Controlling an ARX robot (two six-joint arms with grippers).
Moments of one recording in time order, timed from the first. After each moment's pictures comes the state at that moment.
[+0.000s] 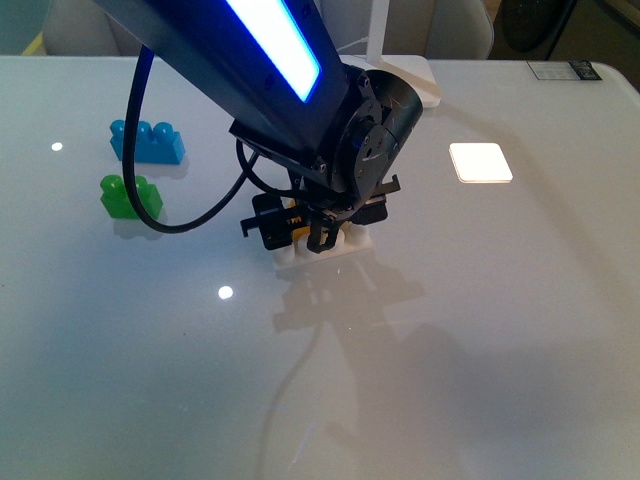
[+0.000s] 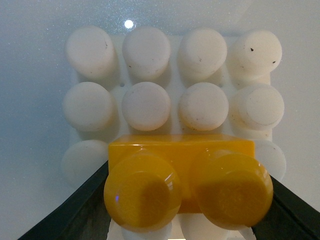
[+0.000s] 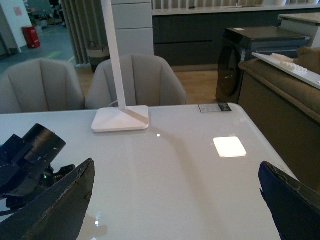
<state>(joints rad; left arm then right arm) -0.58 2.70 1.79 -0.19 -0.36 -0.82 0.00 0.01 0.01 0.00 0.00 0.00</state>
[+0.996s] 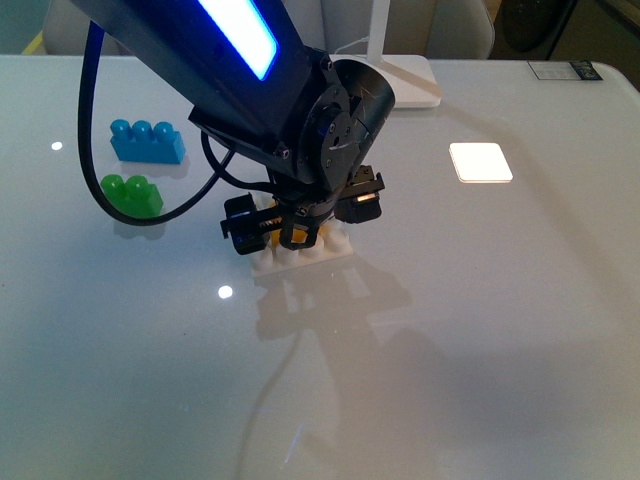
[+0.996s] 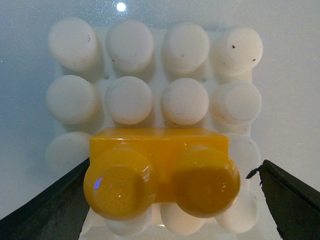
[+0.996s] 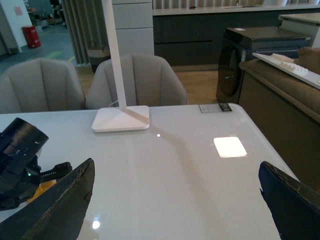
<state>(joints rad) -0.55 2.60 1.67 -0.16 -0.28 -0.78 0.00 0.01 0.01 0.00 0.00 0.00</state>
